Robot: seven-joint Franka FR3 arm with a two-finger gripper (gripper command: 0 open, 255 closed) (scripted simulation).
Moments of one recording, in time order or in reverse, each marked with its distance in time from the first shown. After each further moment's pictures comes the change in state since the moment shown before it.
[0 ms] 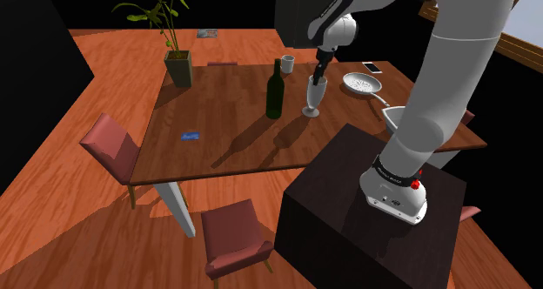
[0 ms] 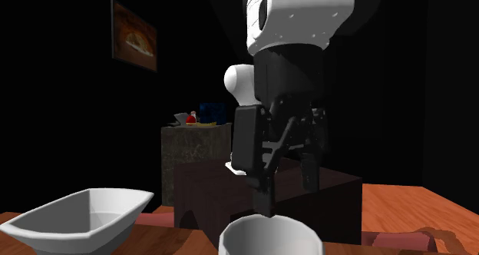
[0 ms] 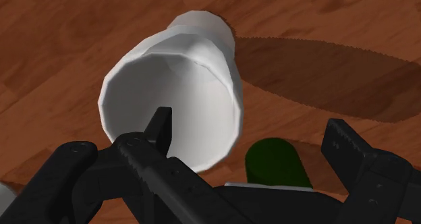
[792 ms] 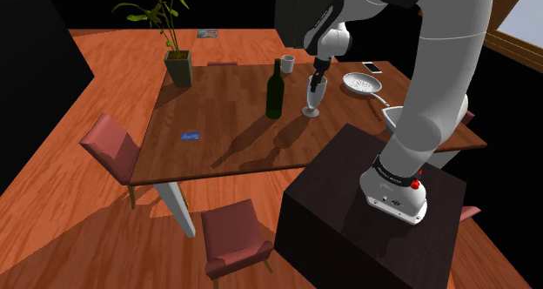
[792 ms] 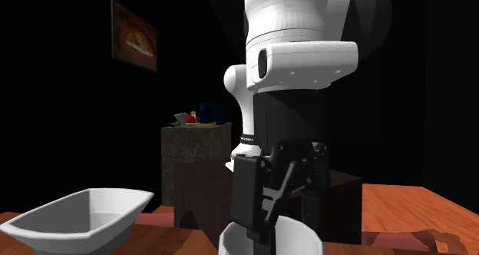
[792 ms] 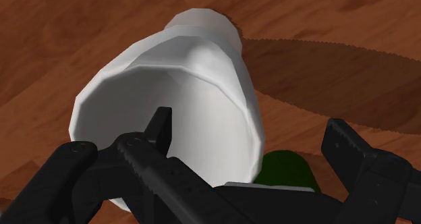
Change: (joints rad) arm -0.038 0.116 0.046 0.024 0.097 0.078 -0.073
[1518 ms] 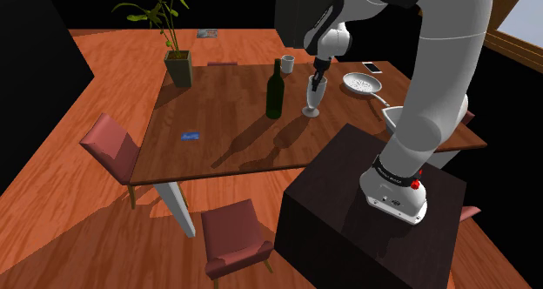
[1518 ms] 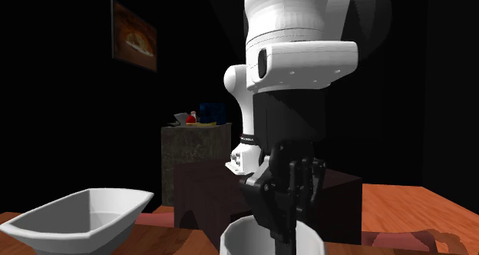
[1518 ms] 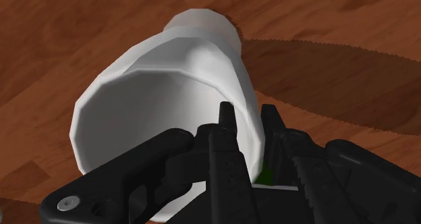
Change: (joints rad) arm 0.000 0.000 0.000 0.000 0.000 0.000 0.000
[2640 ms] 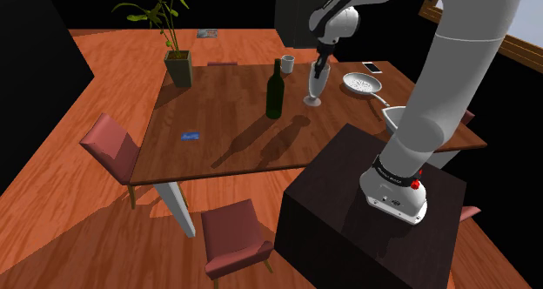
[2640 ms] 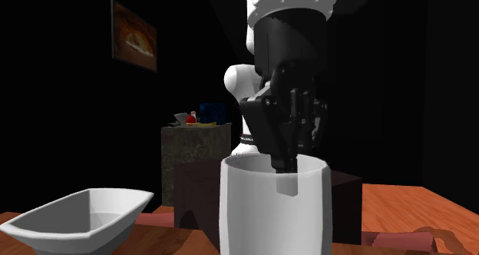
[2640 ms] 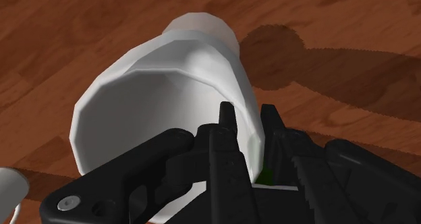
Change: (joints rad) arm 0.045 -0.150 -0.060 0.021 -0.129 -0.151 0.093
